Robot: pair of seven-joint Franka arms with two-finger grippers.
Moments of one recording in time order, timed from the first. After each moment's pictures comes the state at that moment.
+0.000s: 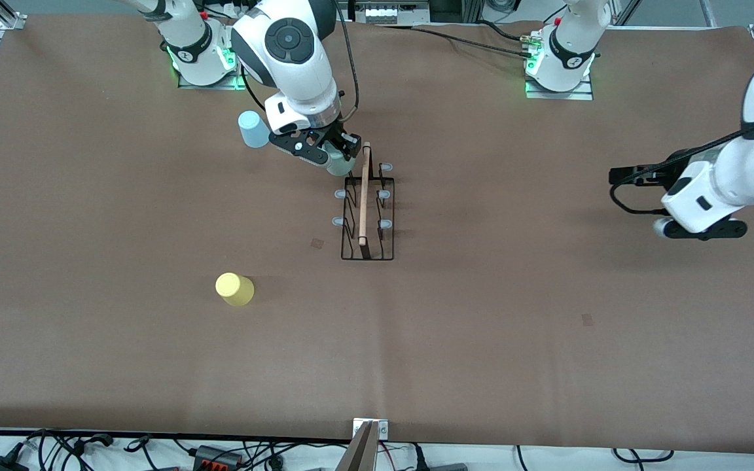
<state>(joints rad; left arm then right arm) 0.40 0.32 -0.54 -1.41 0.04 1.28 -0.21 0.43 0.19 0.37 -1.96 0.02 2.15 1.24</state>
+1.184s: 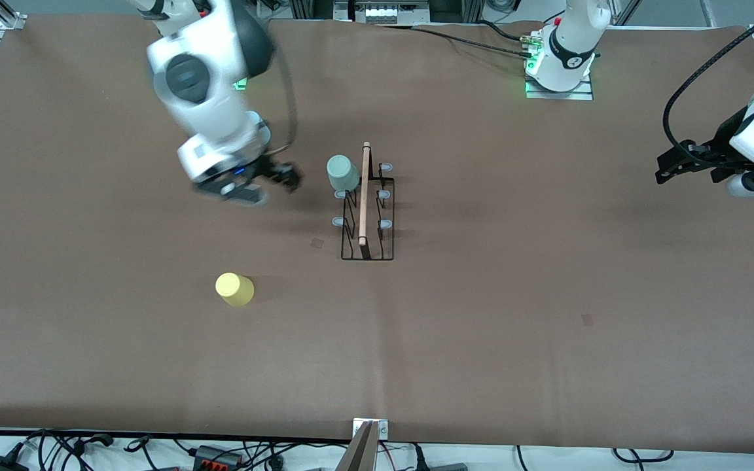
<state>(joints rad) 0.00 -0.01 -0.01 -1.70 -0.01 1.68 -0.04 0.24 0.16 0.18 -1.93 0.02 2.08 0.55</state>
